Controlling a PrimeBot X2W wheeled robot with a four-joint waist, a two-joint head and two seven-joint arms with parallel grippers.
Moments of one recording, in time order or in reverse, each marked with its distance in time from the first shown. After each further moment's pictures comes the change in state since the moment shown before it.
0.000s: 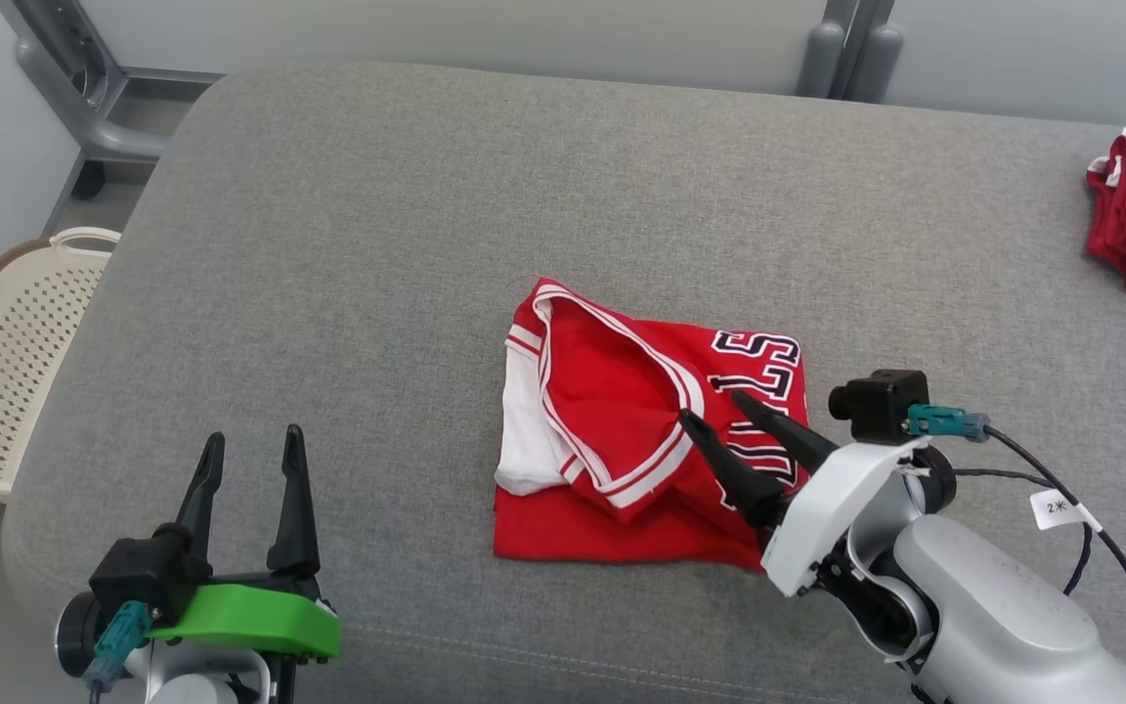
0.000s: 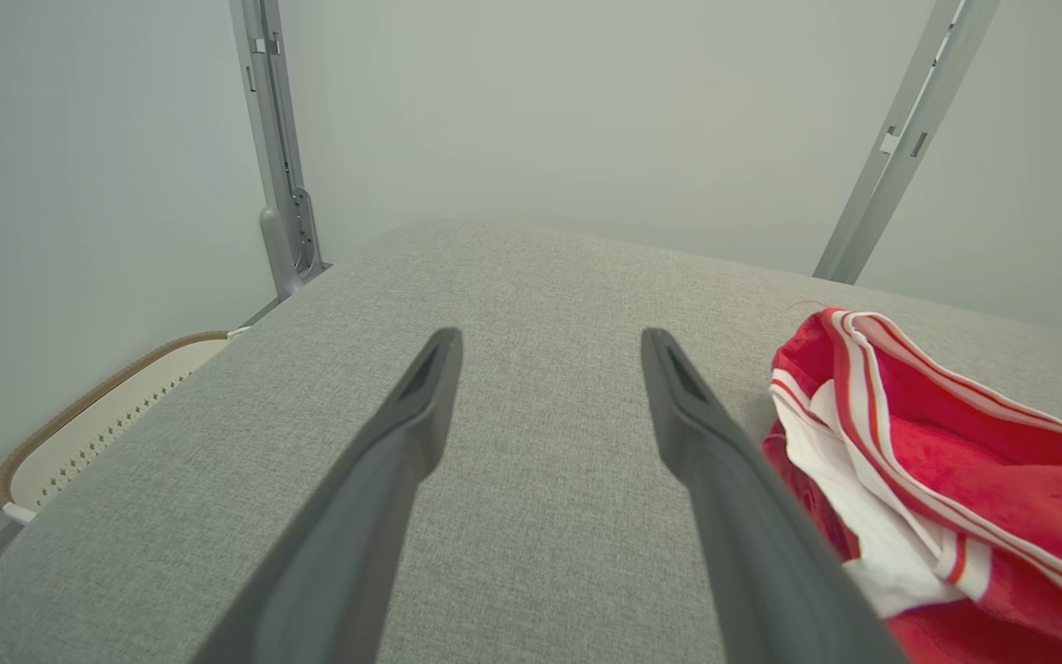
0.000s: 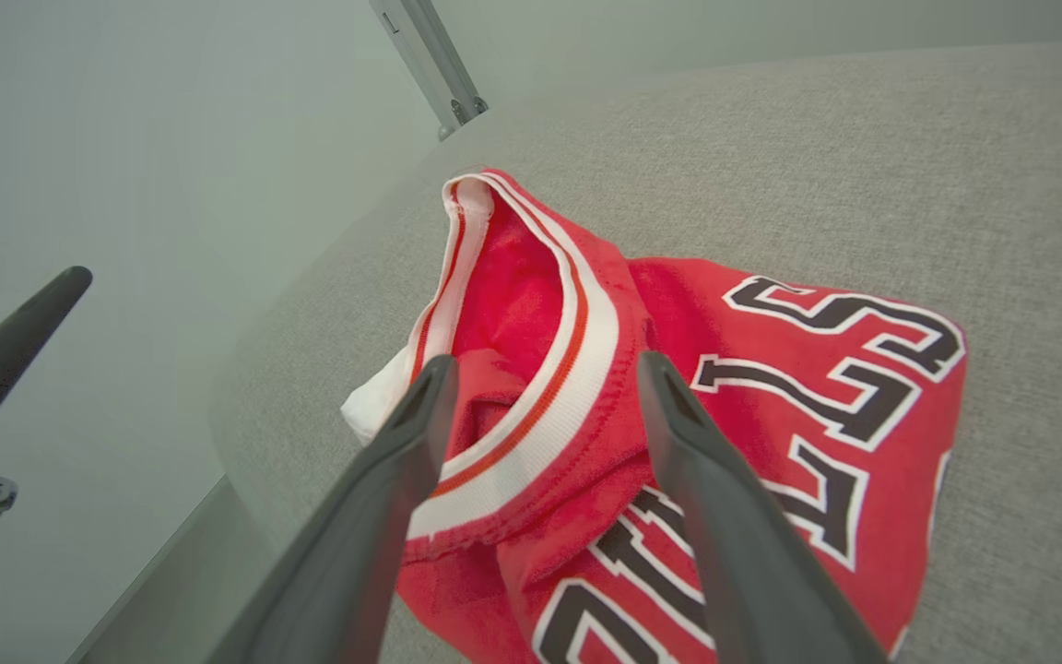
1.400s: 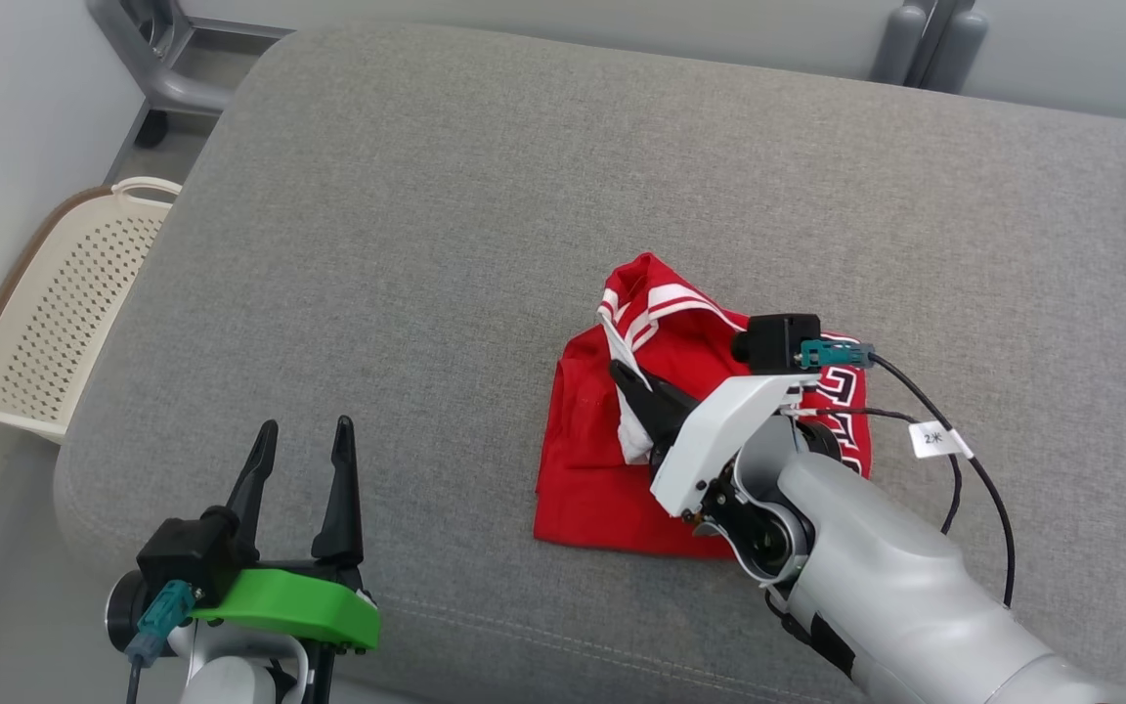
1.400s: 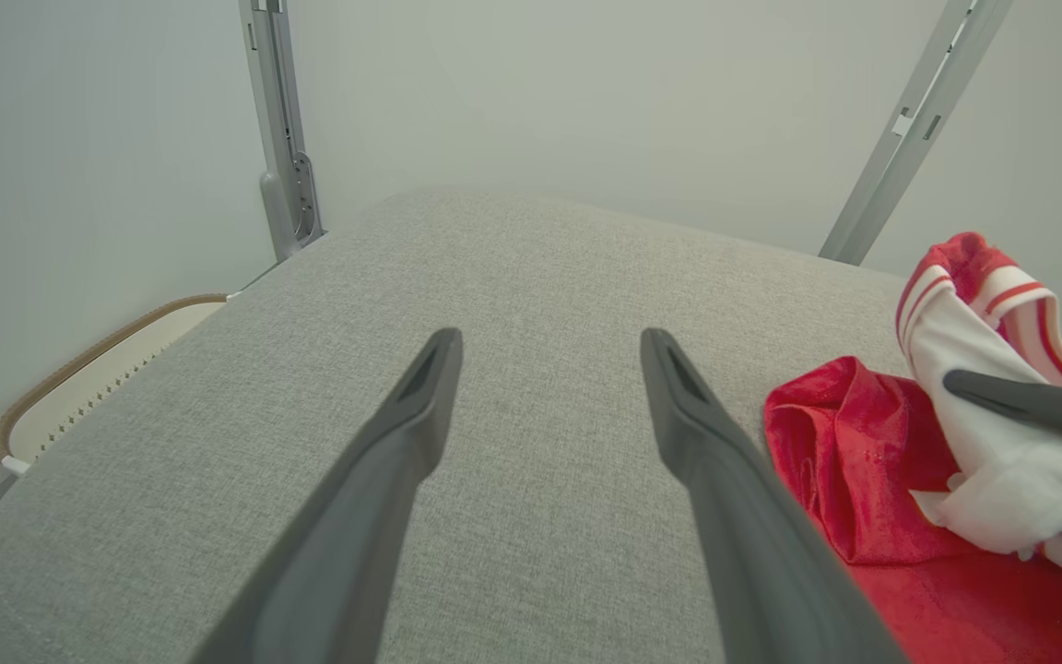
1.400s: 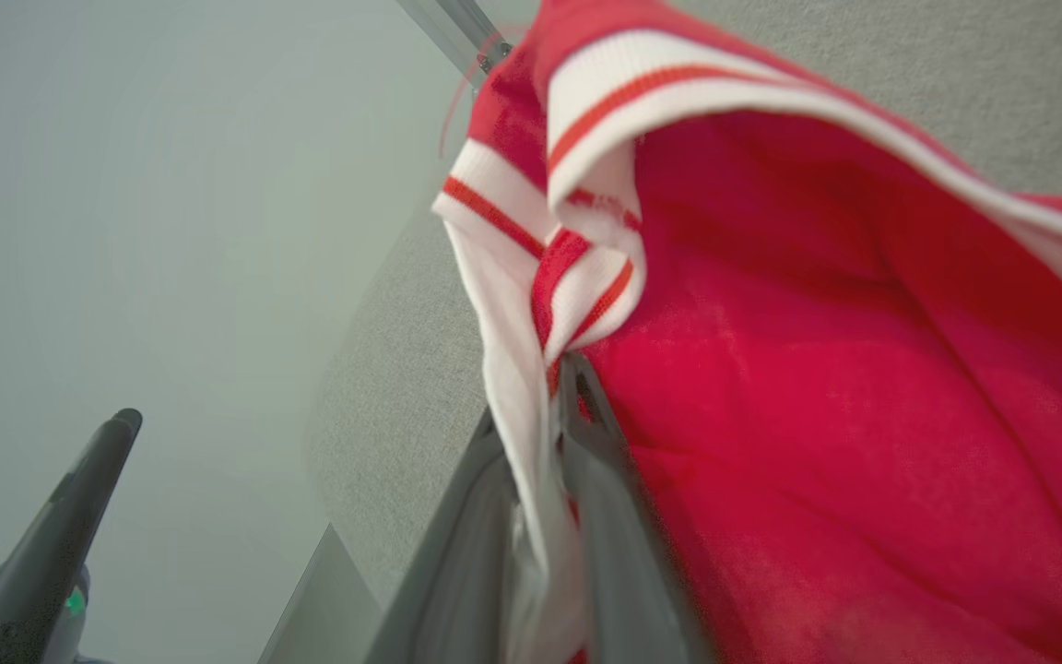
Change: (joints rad) left arm -0.037 0.000 -0.084 0.039 -0.043 -0.001 0.000; right arm -0.204 0.273 0.008 0.353 0.178 0.000 0.040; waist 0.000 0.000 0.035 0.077
